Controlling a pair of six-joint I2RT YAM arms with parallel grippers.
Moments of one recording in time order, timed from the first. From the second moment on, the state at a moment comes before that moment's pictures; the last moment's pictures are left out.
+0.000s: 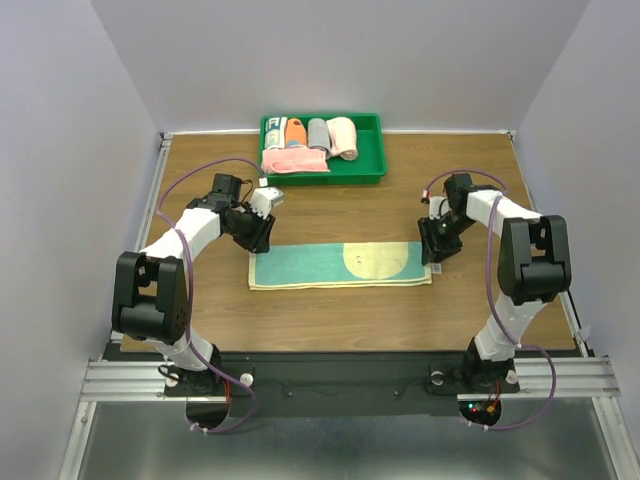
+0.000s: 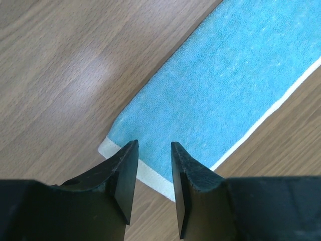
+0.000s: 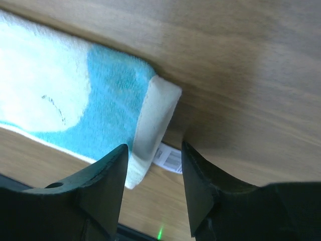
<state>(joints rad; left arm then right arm) -0.18 1.57 1.03 -0.57 0.45 0.42 0.05 1.82 1.20 -0.83 -0.31 -0.17</state>
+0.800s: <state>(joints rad) -0.18 1.57 1.05 -0.58 0.45 0.41 0.05 1.80 1.25 -0.88 -0.45 -0.15</state>
